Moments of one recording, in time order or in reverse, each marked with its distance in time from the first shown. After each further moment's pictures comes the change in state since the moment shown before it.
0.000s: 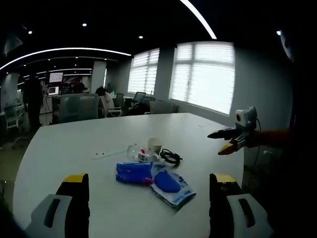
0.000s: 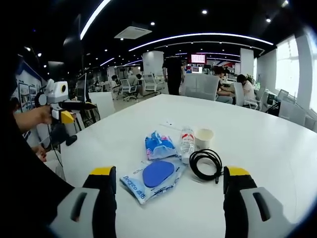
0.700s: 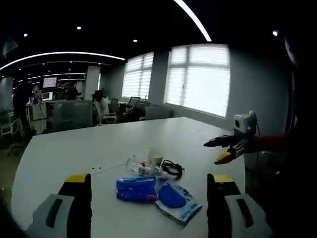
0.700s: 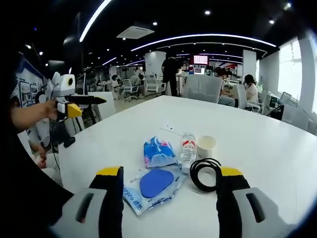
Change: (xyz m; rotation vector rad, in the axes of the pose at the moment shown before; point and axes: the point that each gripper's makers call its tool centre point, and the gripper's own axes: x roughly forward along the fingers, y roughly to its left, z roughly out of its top) left arm -0.002 0.008 0.001 -0.001 -0.008 -0.007; right arm 0.005 0.004 0.008 -0.016 0.000 0.003
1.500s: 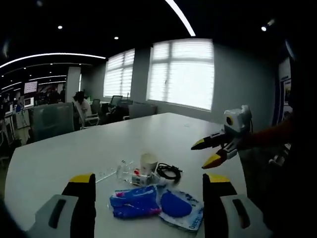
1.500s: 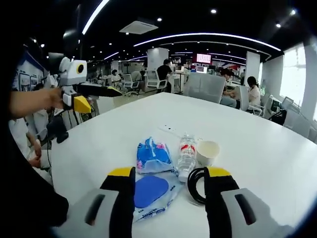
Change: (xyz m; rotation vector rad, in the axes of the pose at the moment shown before) left arm 0.024 0.013 0.022 0.010 -0.016 -0.052; right arm 0.020 -0.001 0.014 -0.001 0.003 0.015
